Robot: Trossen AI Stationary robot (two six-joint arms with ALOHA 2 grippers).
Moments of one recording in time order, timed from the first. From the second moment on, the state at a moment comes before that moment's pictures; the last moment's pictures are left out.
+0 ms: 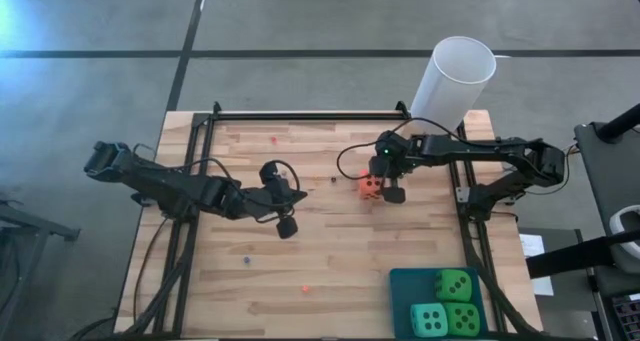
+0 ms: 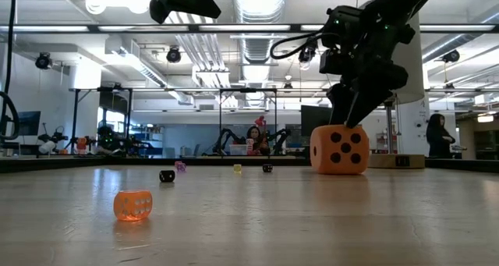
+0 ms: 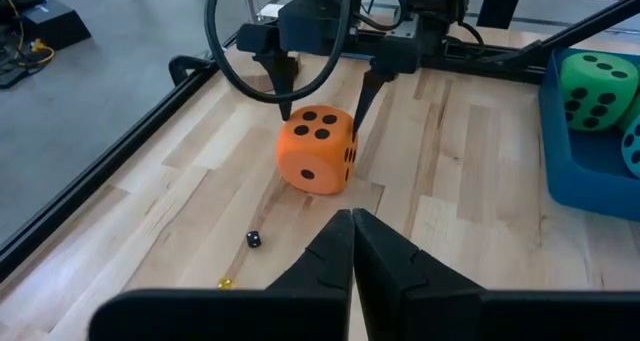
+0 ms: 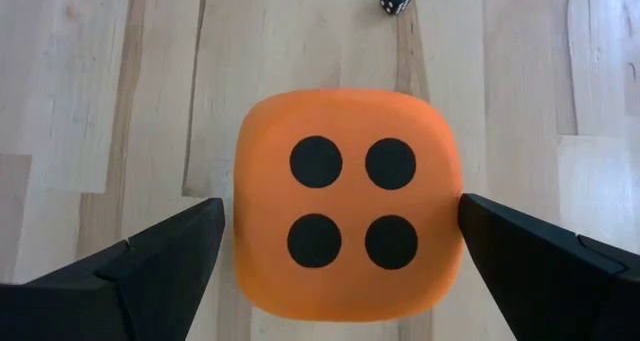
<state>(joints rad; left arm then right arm) -0.27 1.32 1.01 -0.27 -0.56 -0.29 -0.35 1.41 0.85 -0.54 -0.18 -0.33</state>
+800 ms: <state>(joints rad) -0.27 1.32 1.01 -0.27 -0.56 -0.29 -0.35 1.35 0.86 -0.55 -0.16 -0.34</state>
